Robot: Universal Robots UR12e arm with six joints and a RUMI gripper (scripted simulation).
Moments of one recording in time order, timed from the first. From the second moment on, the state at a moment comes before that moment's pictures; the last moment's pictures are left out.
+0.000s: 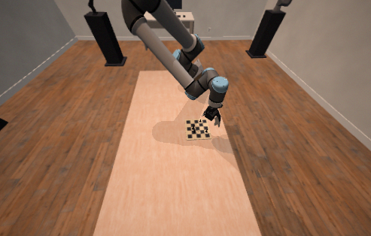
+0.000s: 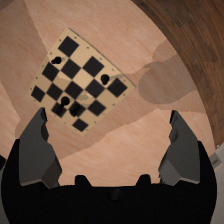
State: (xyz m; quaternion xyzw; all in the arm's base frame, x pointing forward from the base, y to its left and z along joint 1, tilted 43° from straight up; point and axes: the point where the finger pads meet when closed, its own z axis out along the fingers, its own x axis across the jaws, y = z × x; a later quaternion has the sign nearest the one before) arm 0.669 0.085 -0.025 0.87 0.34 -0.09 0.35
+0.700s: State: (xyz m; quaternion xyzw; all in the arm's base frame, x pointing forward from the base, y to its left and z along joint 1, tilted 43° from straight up) arm 0.676 0.083 -0.035 0.93 0.02 0.04 0.36
